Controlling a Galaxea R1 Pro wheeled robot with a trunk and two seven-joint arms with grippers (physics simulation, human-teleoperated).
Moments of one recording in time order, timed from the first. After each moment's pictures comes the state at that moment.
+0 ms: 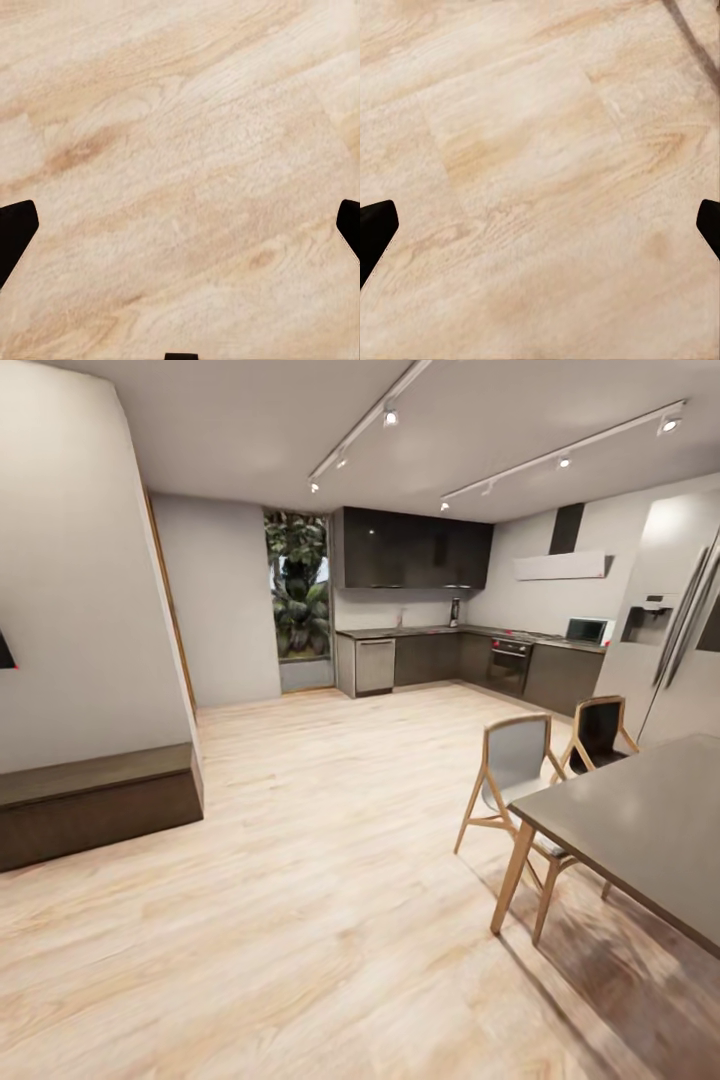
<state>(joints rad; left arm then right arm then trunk) 0.03 0.02 0.03 -0.68 0.00 -0.06 0.00 -0.17 -0.02 0.00 -0.35 0.01 -0.23 0.00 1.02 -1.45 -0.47</state>
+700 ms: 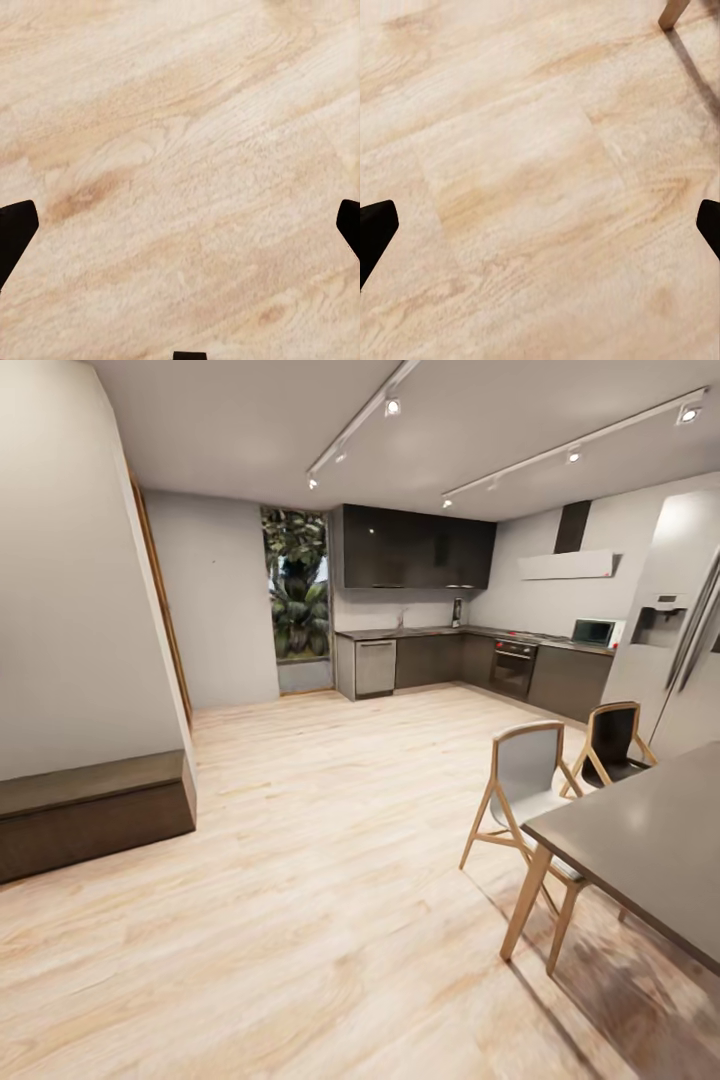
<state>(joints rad) 0.03 0.03 0.03 -0.68 0.00 -0.06 0.00 -0.17 -0.02 0.00 -0.35 0.01 -0.23 0.00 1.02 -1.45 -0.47</state>
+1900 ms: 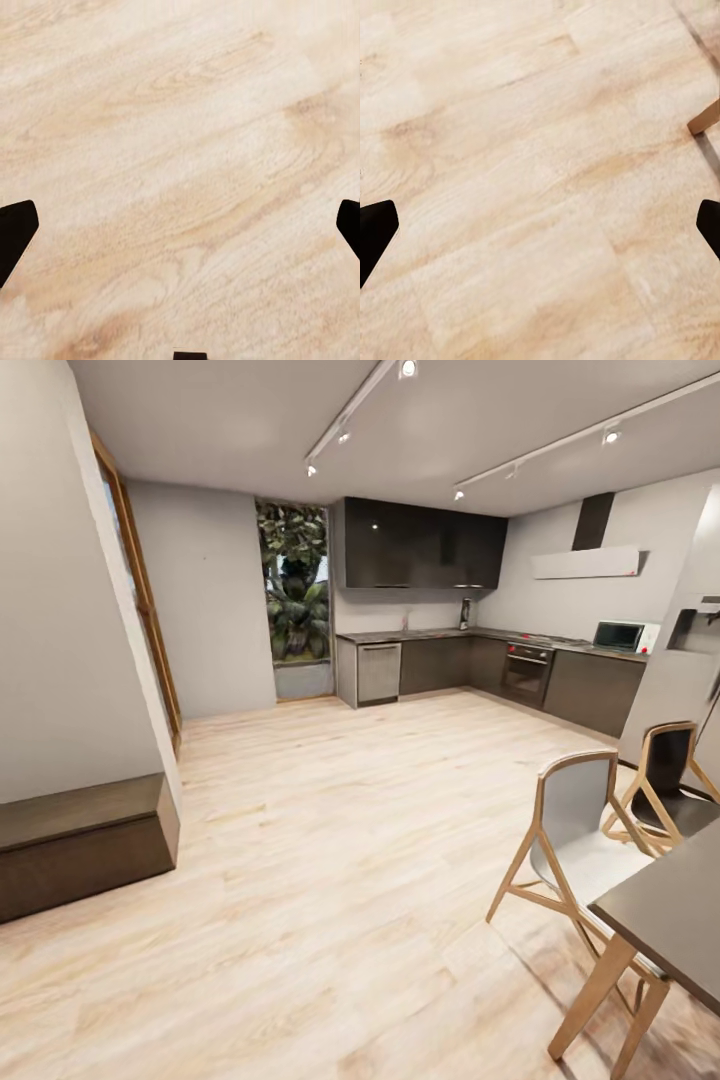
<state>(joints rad) 0.03 0.03 0.03 -0.68 0.00 -0.06 0.00 -0.17 -0.02 0.00 -0.35 0.01 -0.23 0.00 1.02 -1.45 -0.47</state>
